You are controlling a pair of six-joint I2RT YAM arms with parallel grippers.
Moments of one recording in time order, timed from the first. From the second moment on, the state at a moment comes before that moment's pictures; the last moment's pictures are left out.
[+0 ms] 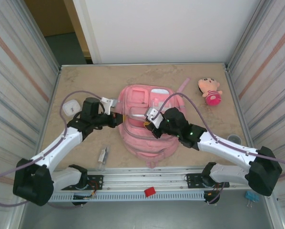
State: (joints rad) left arm -0.36 1.15 0.72 -0.23 0.56 -0.32; right arm 0.87 1.13 0.72 -0.04 -0.11 -0.19
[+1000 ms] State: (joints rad) left arm -0.29 0.85 0.48 -0.75 0.20 -0.80; right arm 0.78 1.31 0.85 -0.03 -0.18 -0.03
